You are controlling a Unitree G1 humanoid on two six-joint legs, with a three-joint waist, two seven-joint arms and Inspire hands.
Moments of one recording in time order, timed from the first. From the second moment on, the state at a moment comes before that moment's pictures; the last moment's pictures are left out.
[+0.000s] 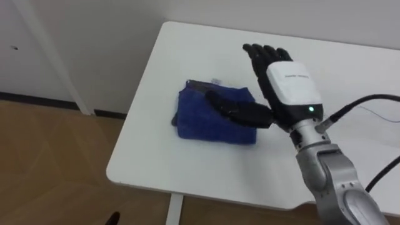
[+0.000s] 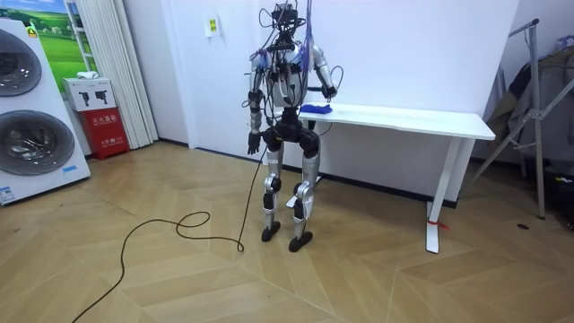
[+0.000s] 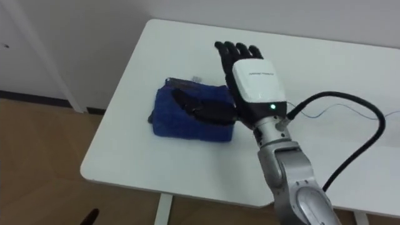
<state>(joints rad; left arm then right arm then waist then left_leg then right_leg) 0.10 0.26 0.00 0.98 0.39 0.15 0.06 -0.06 -0.40 0.35 -0.01 -1.00 0.13 -0.10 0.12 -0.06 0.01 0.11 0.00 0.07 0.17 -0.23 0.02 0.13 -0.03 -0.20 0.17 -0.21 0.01</state>
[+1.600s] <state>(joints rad) 0.11 0.27 -0.09 1.01 0.39 0.18 0.07 -0.04 -0.31 0.40 0.31 -1.15 0.18 -0.09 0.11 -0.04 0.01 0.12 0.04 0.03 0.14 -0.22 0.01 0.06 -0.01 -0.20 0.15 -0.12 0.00</state>
